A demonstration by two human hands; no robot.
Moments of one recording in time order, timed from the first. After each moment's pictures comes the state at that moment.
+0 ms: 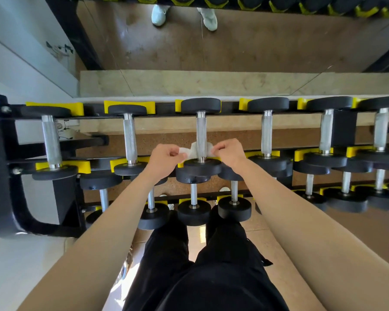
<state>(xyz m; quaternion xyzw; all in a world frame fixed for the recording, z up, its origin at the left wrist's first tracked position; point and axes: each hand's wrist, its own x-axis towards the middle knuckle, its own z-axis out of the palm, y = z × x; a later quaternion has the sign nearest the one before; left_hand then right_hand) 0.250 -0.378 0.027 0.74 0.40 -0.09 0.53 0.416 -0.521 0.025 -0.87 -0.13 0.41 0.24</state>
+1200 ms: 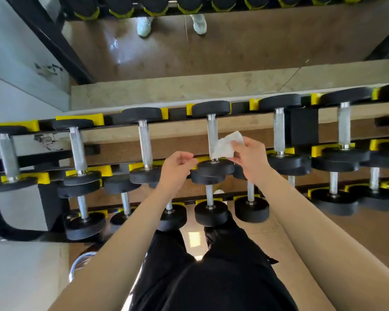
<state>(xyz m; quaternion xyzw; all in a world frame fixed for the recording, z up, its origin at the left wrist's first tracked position) 0.385 -0.550 0.049 0.58 0.50 -0.01 0.64 0.549 -0.680 0.061 -0.70 0.13 0.41 0.56</state>
